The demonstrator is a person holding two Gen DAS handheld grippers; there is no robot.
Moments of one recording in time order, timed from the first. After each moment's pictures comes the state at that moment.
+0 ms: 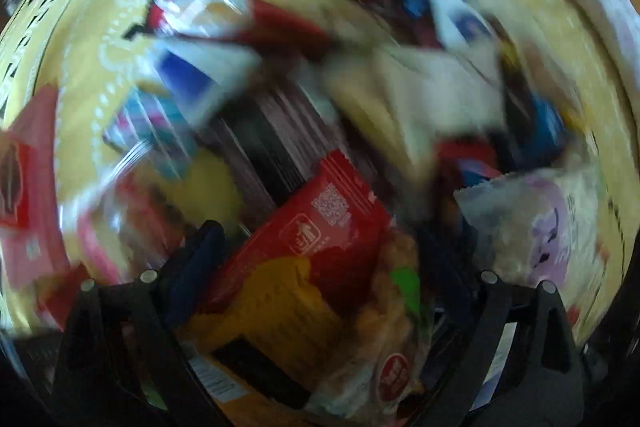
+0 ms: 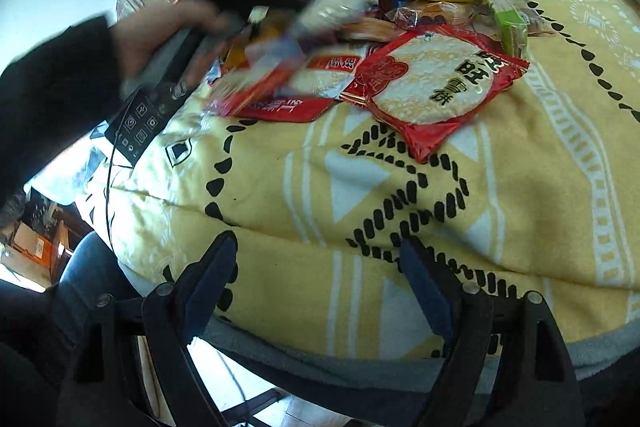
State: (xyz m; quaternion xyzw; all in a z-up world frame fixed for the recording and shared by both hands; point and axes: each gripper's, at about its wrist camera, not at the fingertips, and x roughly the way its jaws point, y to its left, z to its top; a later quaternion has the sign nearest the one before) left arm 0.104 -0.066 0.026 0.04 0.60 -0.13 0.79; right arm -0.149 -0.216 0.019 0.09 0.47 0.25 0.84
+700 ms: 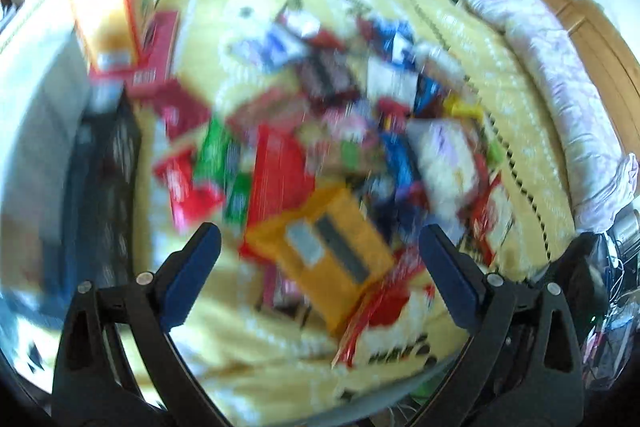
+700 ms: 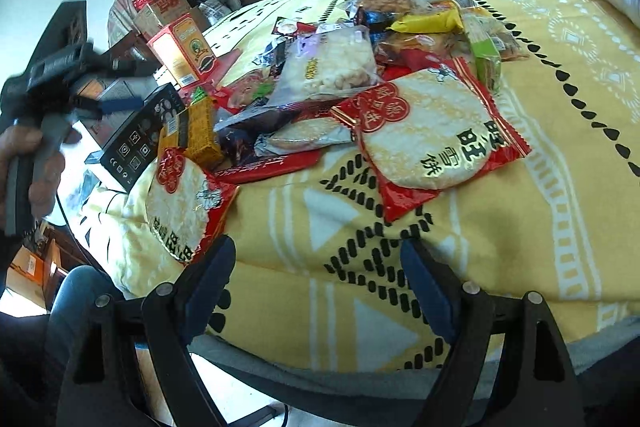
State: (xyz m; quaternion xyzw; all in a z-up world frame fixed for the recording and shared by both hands) left arm -0.052 0.019 0.103 -0.11 0.53 -0.09 0.83; right arm -0.148 -0.227 0.039 0.09 0.45 0.23 0.86
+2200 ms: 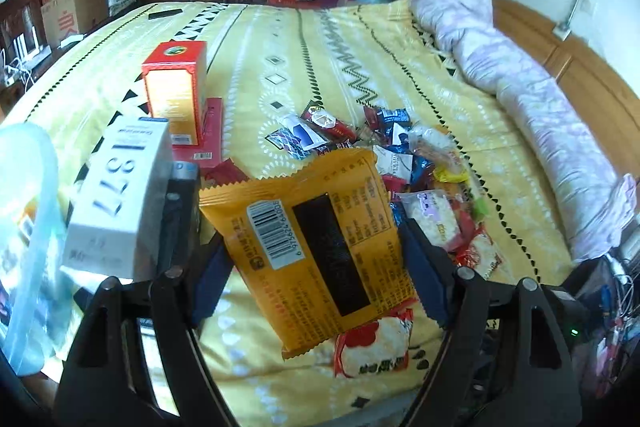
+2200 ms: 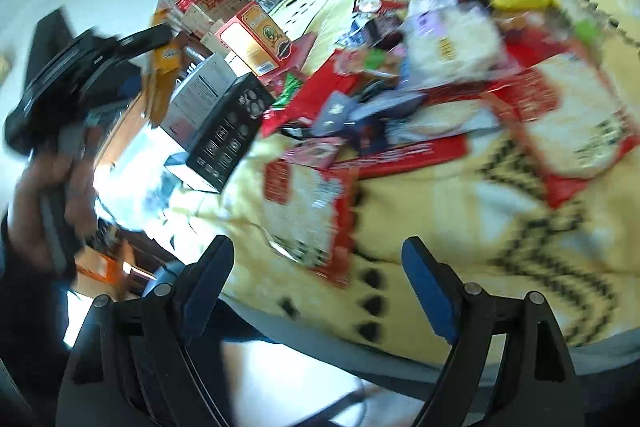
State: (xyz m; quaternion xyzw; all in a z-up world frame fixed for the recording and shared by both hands) left arm -0.105 0.049 0.186 -0.10 0.39 -0.06 0.91; right arm -0.150 -0.161 0.057 0.18 0.47 0.33 0.80
